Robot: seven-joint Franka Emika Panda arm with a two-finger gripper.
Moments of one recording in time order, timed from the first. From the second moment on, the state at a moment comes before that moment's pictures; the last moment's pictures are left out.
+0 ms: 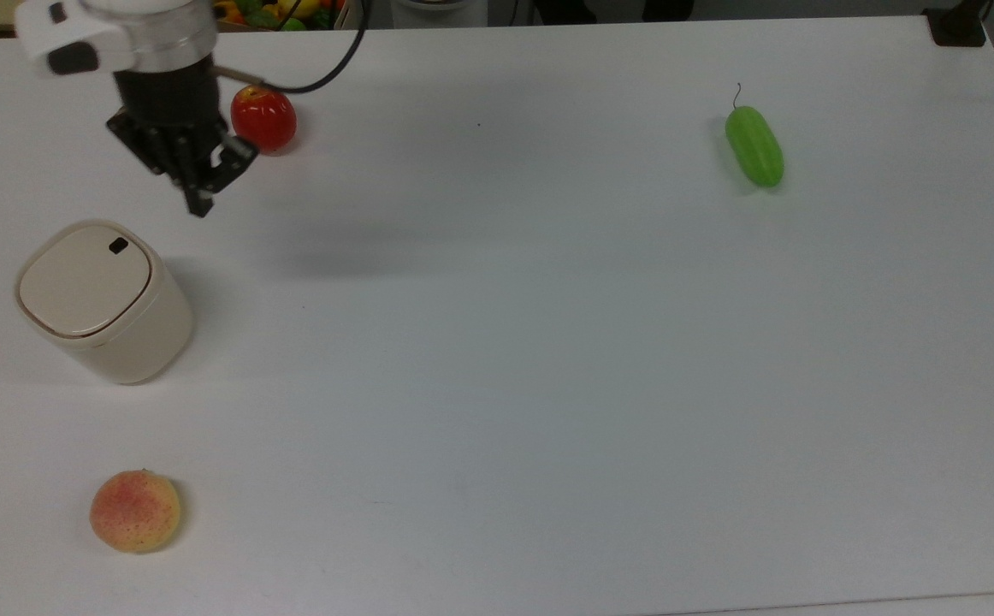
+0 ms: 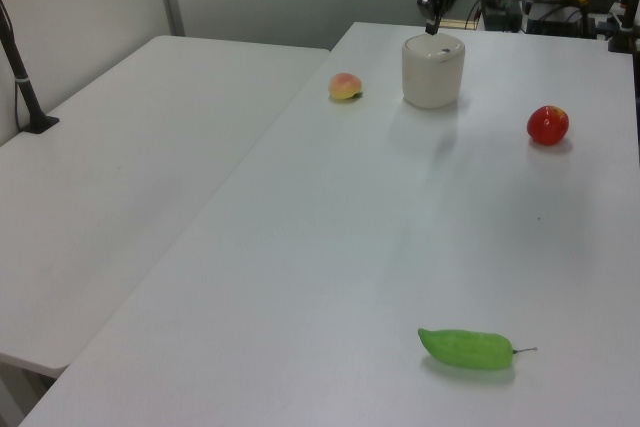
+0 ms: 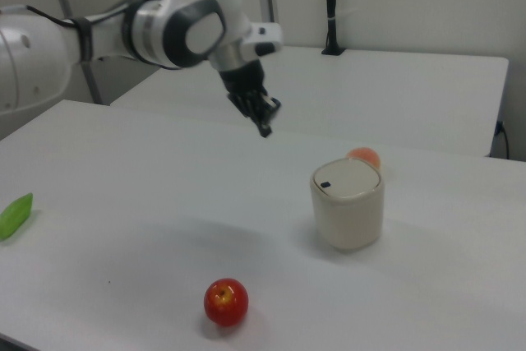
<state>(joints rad) -0.12 0.31 -0.01 -1.45 -0.07 2.00 0.12</state>
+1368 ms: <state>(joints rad) 0.16 0.04 -0.03 -1.48 -0.07 1.47 -0.01</state>
